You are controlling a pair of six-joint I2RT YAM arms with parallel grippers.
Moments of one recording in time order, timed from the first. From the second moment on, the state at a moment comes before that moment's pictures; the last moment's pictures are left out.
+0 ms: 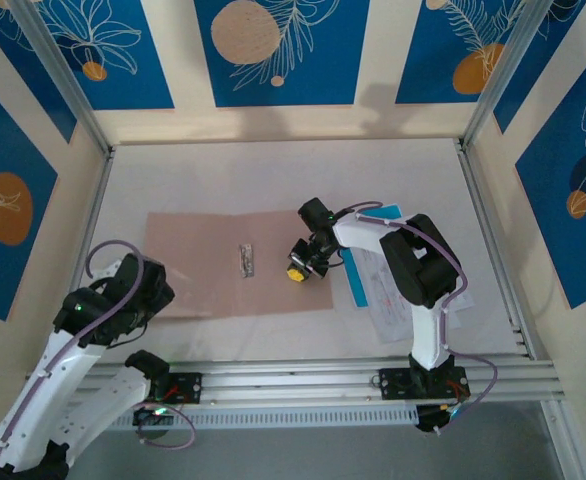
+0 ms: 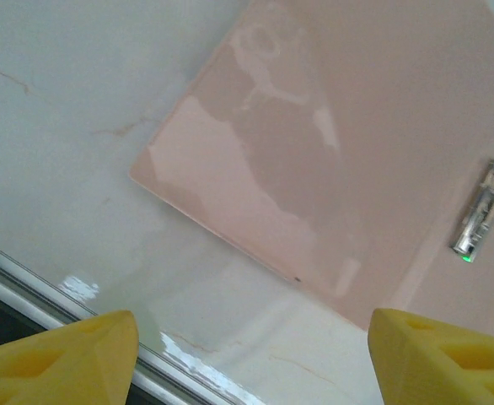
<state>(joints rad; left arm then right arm) -0.45 0.69 0.94 -1.40 -0.32 -1.11 0.60 1.98 1.24 -0.60 -0.53 1.15</state>
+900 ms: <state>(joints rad) -0.81 1.62 1.17 -0.53 0.24 -0.97 -0.06 1.39 0.96 -0.82 -0.40 0.92</state>
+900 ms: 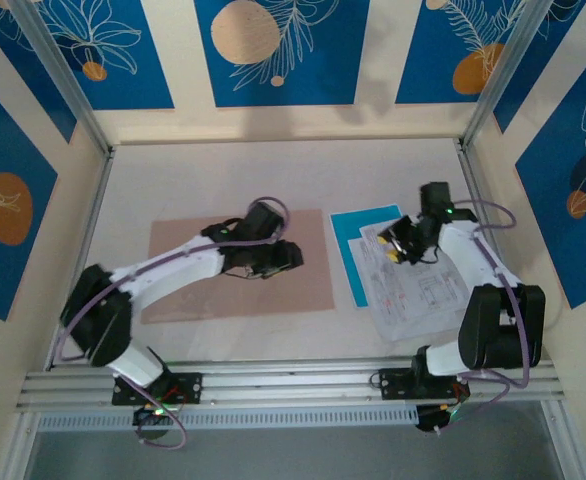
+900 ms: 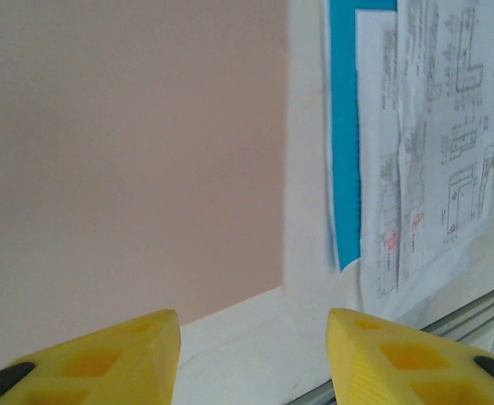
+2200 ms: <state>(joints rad) -0.85 2.31 1.86 -0.76 0.17 -0.67 -0.28 1.66 0.90 -0.86 -0.33 0.78</state>
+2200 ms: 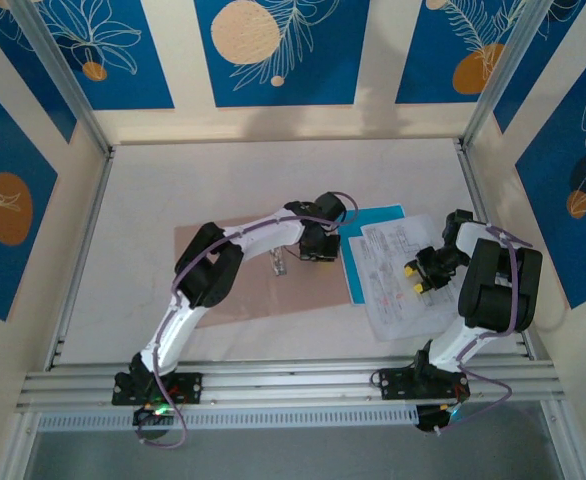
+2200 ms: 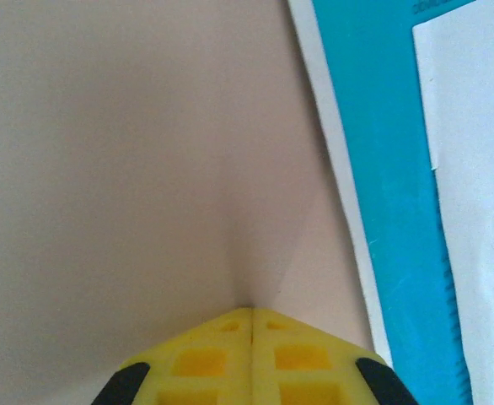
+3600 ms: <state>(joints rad) -0.65 2.18 1.65 -0.65 0.22 -0.67 -0.10 1.74 0.97 -0.87 -0.41 0.95</state>
